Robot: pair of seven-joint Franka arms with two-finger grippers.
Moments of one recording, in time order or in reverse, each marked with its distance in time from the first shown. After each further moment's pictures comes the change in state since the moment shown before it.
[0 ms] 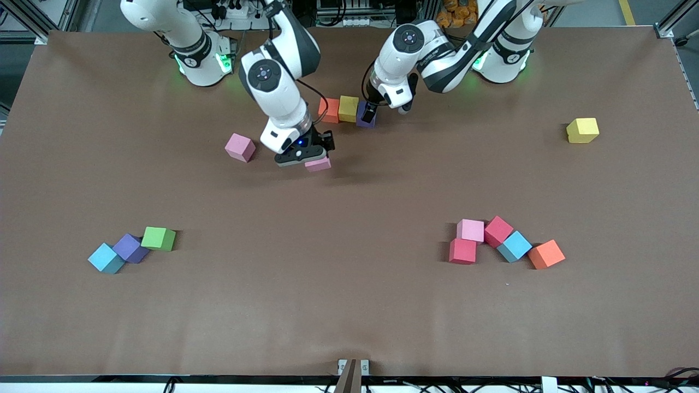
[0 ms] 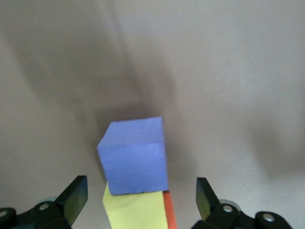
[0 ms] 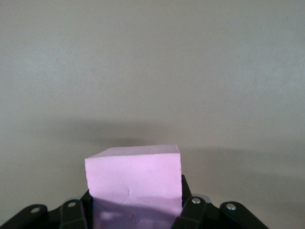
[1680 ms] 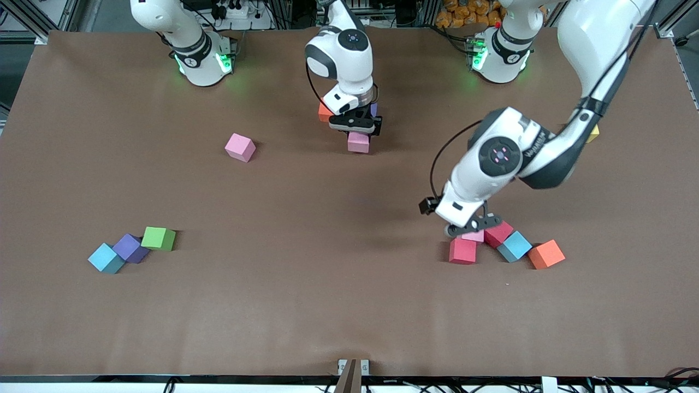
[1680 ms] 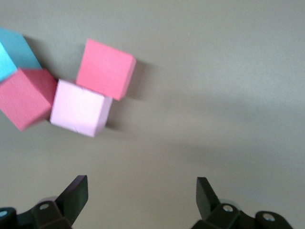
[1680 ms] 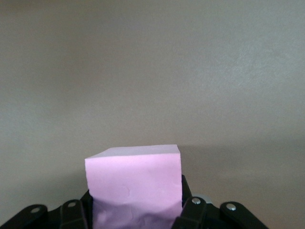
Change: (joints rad) left arm 0.229 0.298 0.256 0.774 0.371 -0.663 1.460; right arm 0.287 0.294 -0.001 0.174 -0.176 0.067 0.737
